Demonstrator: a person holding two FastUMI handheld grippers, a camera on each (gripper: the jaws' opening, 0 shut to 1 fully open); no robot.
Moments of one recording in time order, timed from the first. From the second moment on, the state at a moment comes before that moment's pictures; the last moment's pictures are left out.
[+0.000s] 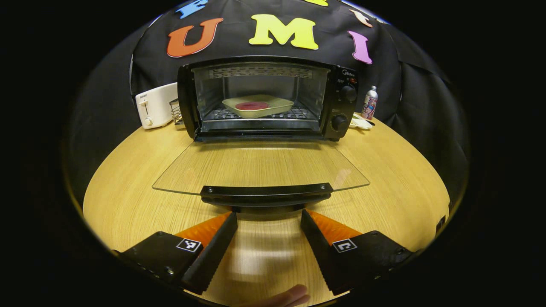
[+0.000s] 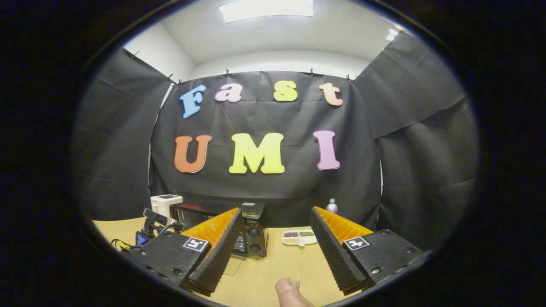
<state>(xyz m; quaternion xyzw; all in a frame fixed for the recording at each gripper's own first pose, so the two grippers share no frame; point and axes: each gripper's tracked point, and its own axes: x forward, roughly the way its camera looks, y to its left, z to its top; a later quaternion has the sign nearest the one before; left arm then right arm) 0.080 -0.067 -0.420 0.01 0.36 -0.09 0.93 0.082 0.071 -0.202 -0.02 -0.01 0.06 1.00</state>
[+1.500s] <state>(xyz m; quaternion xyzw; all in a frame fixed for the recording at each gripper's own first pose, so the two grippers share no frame) 0.186 -0.051 -0.334 0.02 0.28 -0.07 0.96 0.062 0.051 -0.189 -0.06 -0.01 0.04 1.00</state>
